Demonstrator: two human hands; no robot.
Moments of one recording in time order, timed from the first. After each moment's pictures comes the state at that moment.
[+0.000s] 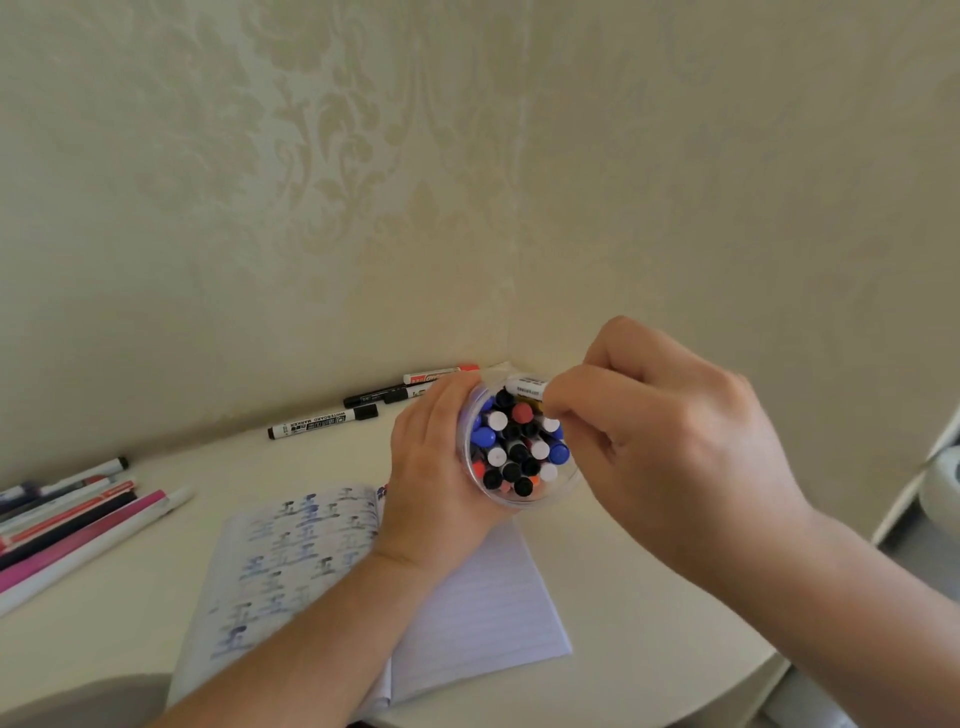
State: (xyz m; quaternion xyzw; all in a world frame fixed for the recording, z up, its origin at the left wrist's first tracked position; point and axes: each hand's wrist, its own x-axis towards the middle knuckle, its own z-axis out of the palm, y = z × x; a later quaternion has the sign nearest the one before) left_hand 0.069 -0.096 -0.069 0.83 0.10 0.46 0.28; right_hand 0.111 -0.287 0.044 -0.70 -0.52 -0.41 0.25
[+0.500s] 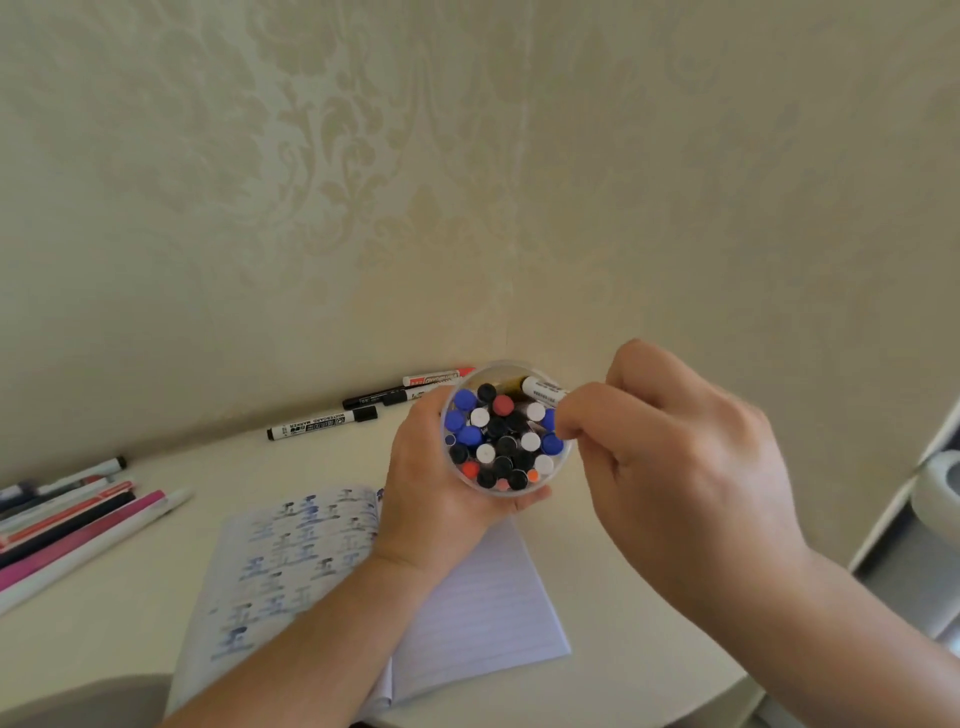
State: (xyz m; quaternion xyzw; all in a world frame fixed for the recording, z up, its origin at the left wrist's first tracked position) left_hand 0.061 -0.102 -0.061 0.78 0.11 0.45 0.42; right_hand 0.097 -0.288 0.037 -0.71 -0.48 -0.44 0.26
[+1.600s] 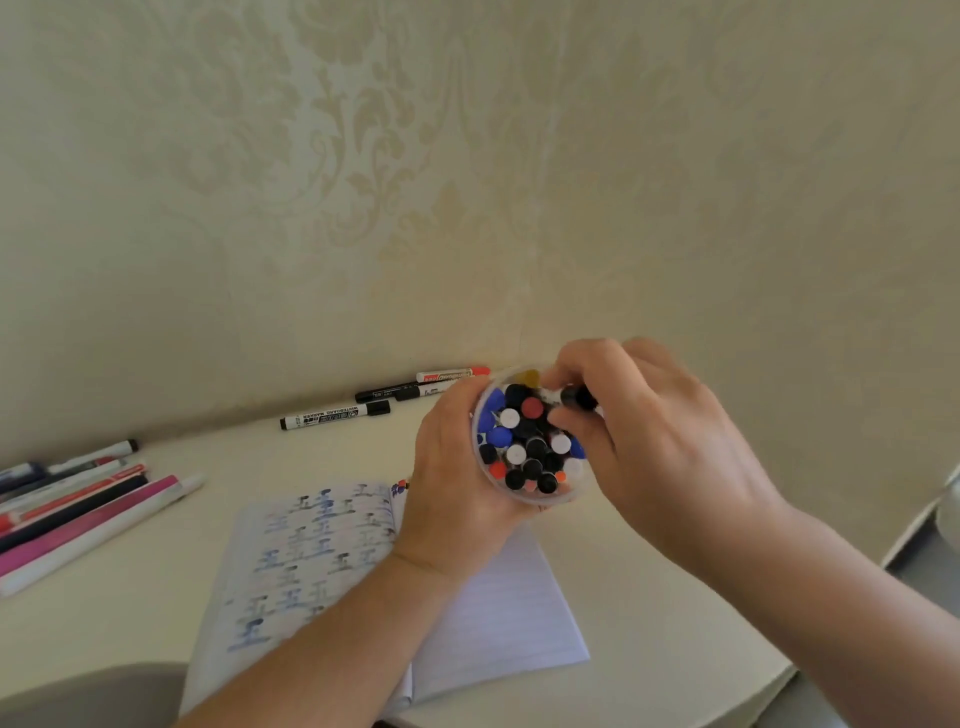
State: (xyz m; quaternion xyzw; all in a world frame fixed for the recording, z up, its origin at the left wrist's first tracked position) left_hand 0.074 -0.092 -0.071 0.78 0.08 0.45 0.43; right_hand 0.114 -0.263 0.039 -0.71 -0.57 -0.33 0.26
